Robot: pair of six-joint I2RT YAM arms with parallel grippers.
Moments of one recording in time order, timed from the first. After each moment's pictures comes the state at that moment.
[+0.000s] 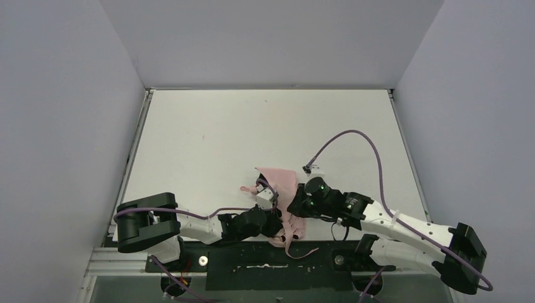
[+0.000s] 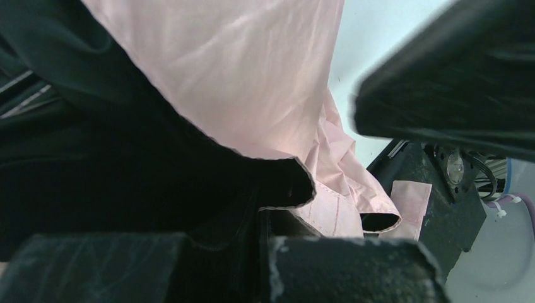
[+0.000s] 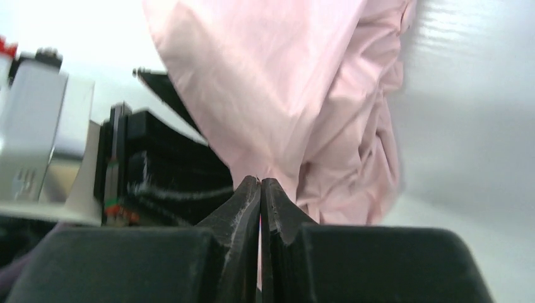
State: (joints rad) left arm -1.31 1.53 0.40 0.58 -0.27 -0.81; right arm 0.99 0.95 0.60 -0.46 0.08 0.87
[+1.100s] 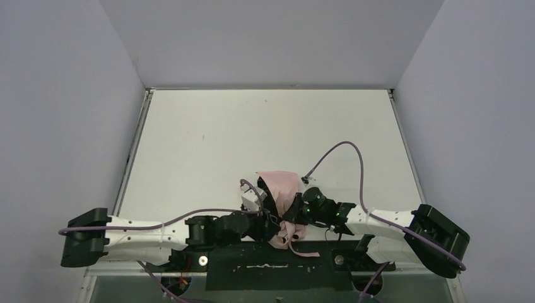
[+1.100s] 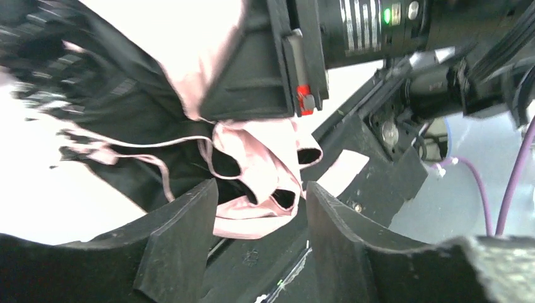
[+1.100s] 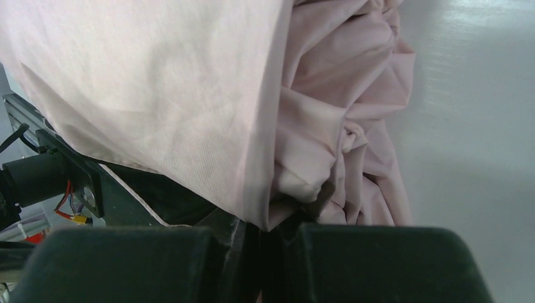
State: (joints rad) left arm -1.43 1.10 0.40 0.22 -0.36 -0.78; right arm 0.92 1.20 0.31 0.11 -0.04 0.98
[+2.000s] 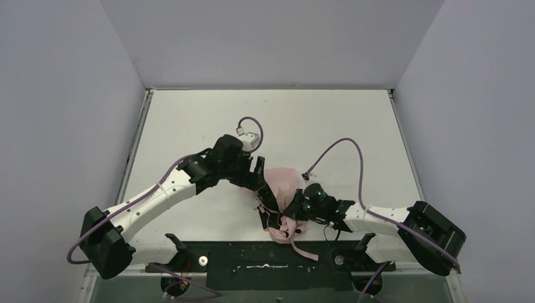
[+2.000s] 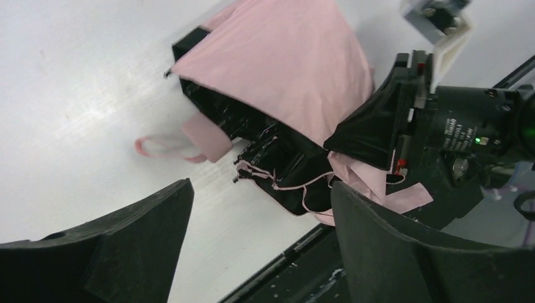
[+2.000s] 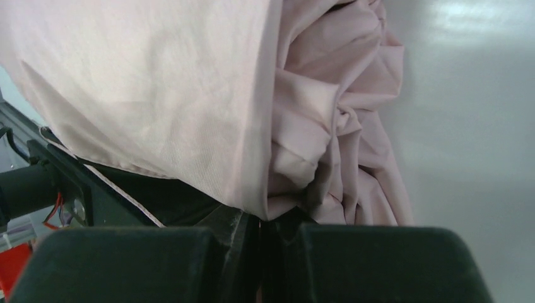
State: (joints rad) left arm -0.77 1.21 0.94 -0.52 0.08 -0.47; right arm 0.88 1.23 0.29 0.17 -0.04 0.93
